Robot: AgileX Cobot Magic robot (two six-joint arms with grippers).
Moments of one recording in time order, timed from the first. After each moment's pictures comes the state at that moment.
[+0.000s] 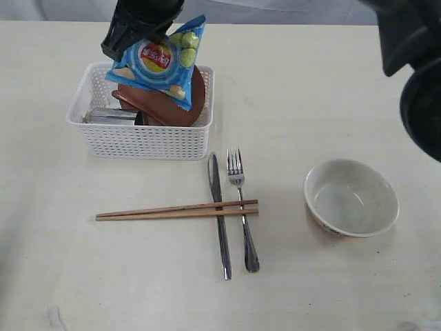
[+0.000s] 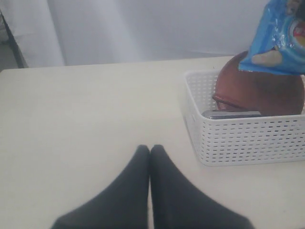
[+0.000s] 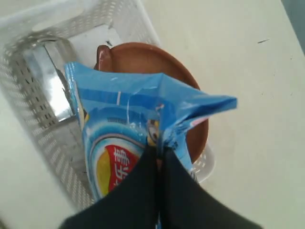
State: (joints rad) left arm -0.11 0.00 0.00 0.05 0.33 -0.04; right arm 0.86 2.16 -2.18 -0.22 1.21 -0.23
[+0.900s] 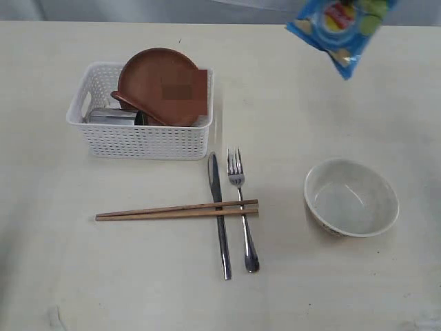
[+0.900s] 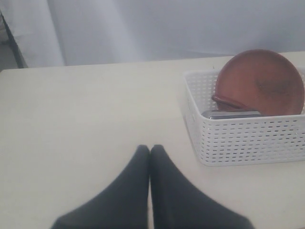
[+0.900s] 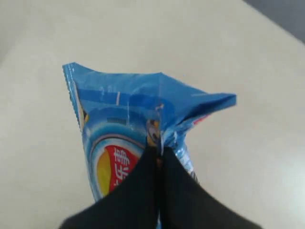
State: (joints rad) left arm -0.11 0.00 0.00 0.05 0.33 -0.04; right arm 0.35 1.90 -1.83 -0.28 1.22 -0.08
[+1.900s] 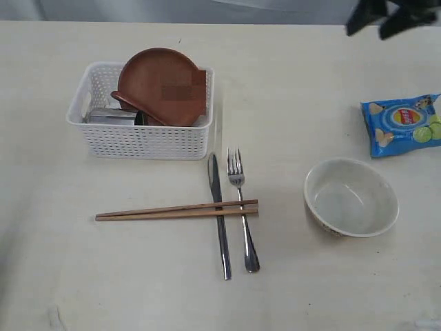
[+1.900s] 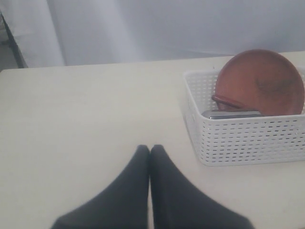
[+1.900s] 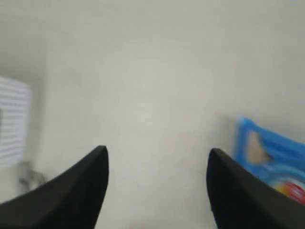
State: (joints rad) left arm -0.11 0.00 0.00 0.05 0.33 -0.04; right arm 0.05 1.84 -1.58 0.34 1.06 -0.27
